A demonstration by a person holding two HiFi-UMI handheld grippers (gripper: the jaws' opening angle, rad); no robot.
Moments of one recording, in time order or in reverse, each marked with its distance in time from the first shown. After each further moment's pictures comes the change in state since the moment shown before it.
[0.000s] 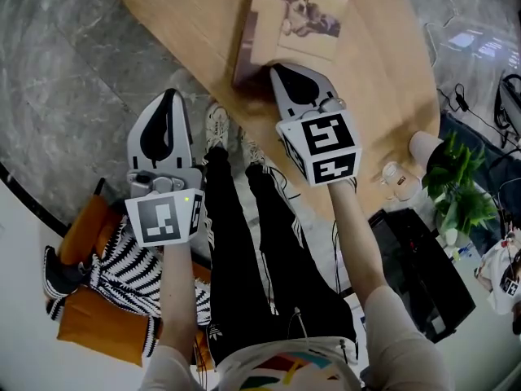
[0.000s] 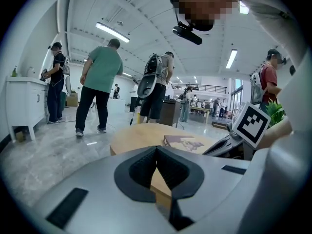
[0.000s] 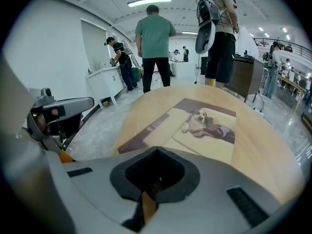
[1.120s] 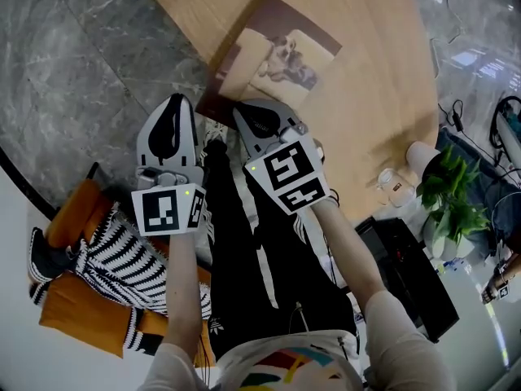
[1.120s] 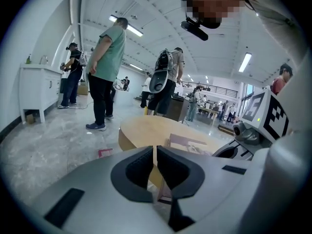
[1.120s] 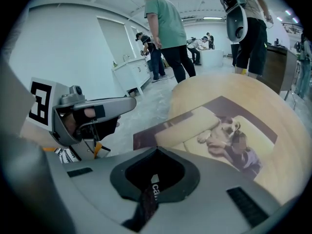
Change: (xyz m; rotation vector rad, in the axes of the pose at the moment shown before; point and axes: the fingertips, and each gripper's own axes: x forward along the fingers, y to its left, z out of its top) left arm -0.026 0.008 -0.032 -0.123 0.049 0.064; right arm -0.005 0.111 -0.024 -0.096 0.111 0.291
